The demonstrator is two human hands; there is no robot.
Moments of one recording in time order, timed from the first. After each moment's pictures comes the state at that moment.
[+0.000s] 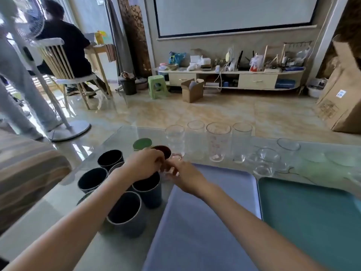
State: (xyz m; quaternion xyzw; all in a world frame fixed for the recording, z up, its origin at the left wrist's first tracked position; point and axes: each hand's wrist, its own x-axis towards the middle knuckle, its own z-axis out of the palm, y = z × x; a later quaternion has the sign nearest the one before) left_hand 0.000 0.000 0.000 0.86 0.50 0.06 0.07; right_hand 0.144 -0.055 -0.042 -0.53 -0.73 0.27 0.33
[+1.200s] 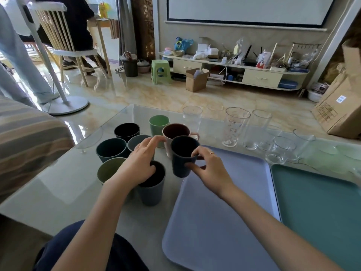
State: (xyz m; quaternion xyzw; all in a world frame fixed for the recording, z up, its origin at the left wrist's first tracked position) left_hand -0.085 -0.048 -0.048 0.83 0.49 0.19 0.19; right_hand 0.123 -0.092 -0.084 -0.59 -0.67 0.18 0.41
